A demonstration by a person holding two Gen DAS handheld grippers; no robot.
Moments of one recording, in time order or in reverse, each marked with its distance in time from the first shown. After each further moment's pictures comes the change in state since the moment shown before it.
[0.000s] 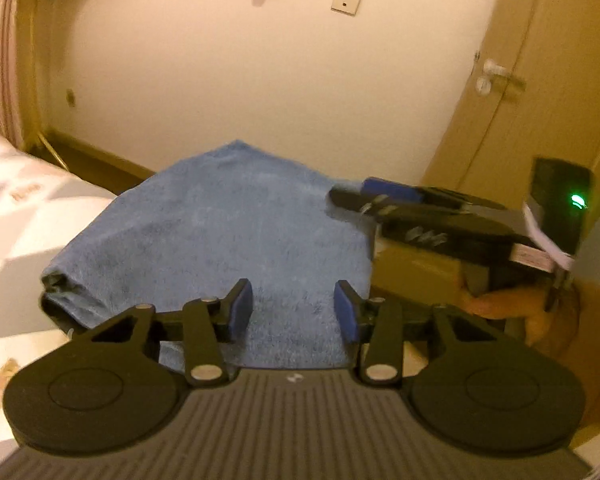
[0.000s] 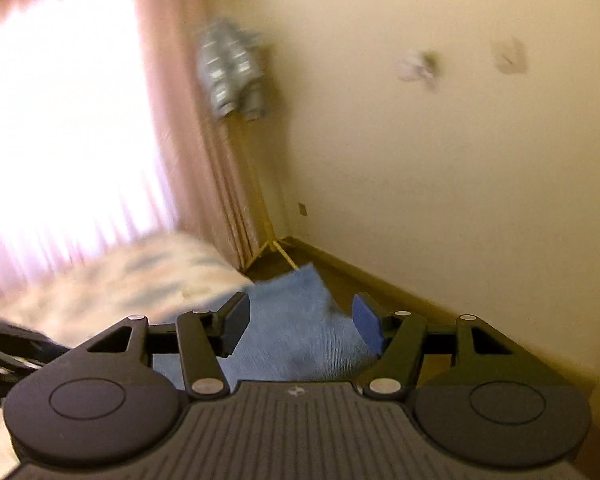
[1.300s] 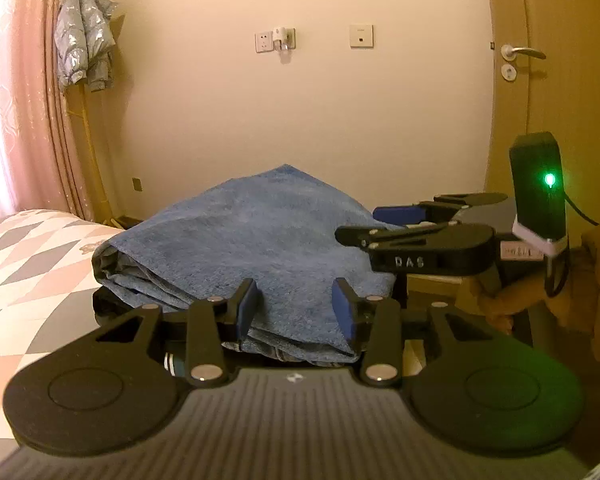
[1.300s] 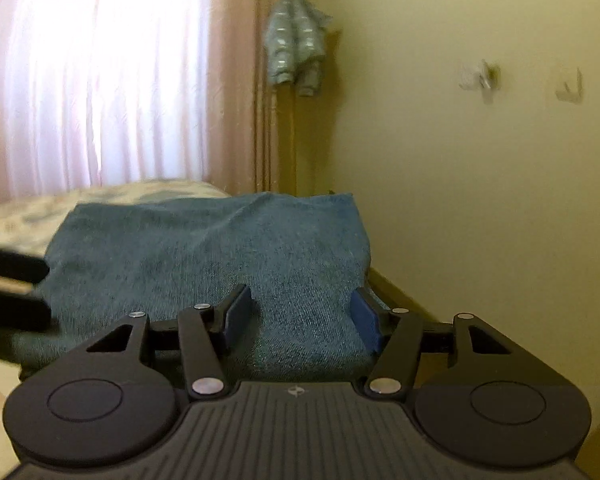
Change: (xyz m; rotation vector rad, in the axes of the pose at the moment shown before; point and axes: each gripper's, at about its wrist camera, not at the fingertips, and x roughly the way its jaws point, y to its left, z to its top) left arm 0.006 -0.043 -0.074 0.119 -0.212 0.257; right arm 0.020 -0.023 -0.075 -0.181 0.002 0.068
